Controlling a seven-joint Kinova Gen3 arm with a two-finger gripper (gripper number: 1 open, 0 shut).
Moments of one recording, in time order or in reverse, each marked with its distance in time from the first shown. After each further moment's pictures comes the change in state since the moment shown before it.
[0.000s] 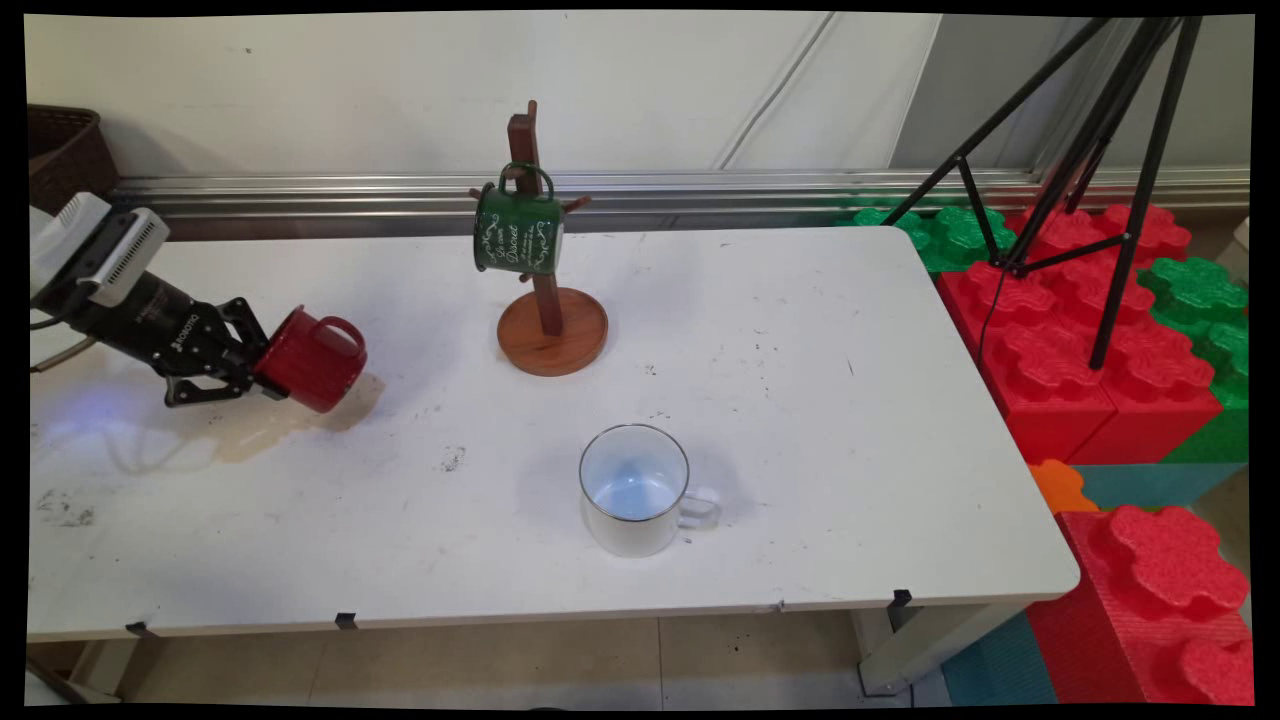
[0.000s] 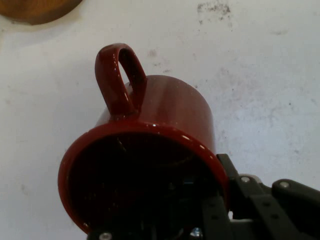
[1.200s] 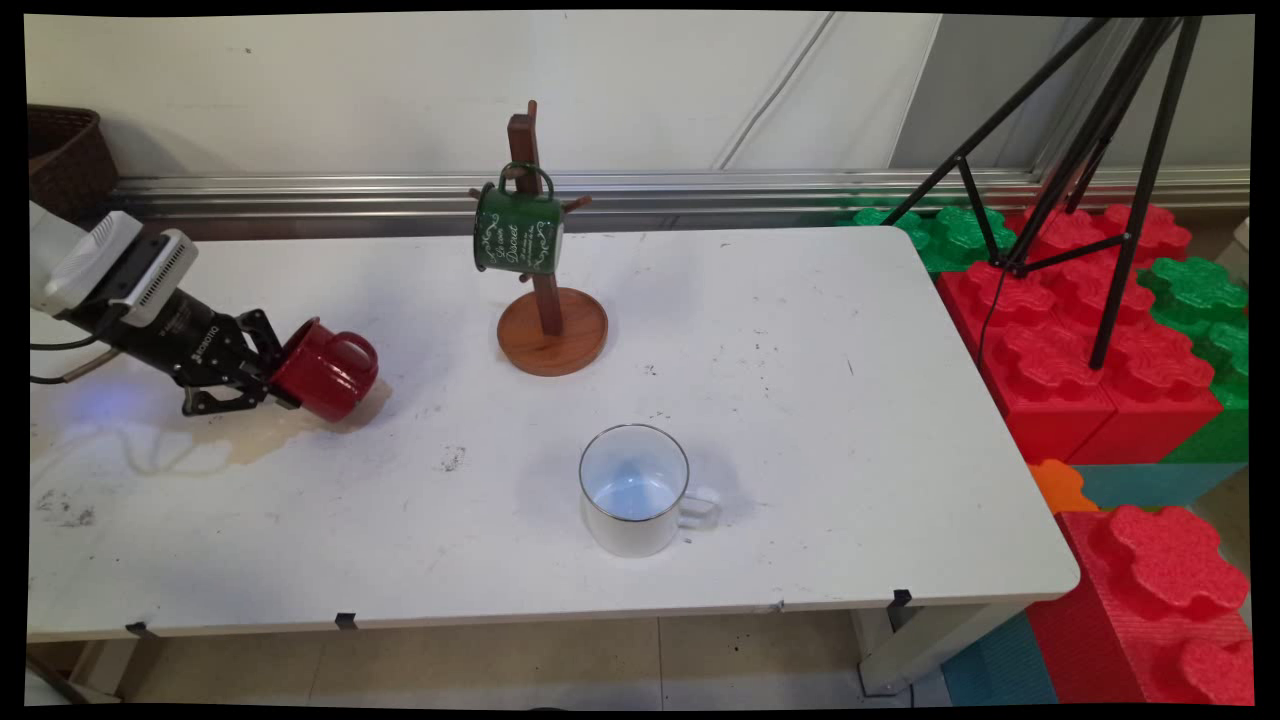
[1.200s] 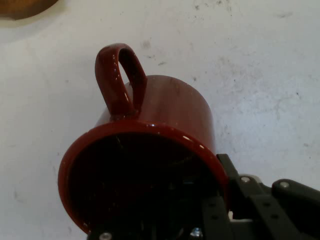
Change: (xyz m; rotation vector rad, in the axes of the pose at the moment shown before) arm 0.007 -0.001 0.020 -0.007 -0.048 0.047
